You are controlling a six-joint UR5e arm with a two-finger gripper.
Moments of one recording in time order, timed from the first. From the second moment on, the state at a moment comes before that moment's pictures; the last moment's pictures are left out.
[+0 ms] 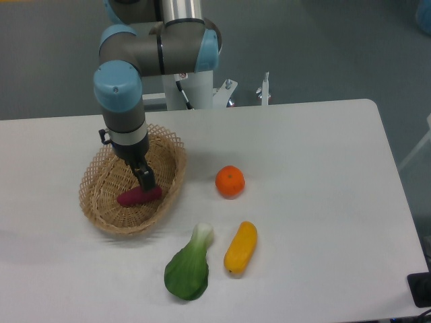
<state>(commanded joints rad) 2.15 -1.74 -1.91 -0.93 1.61 1.14</state>
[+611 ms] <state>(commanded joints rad) 2.58 -1.79 -1.82 -0.94 1.63 1.42</state>
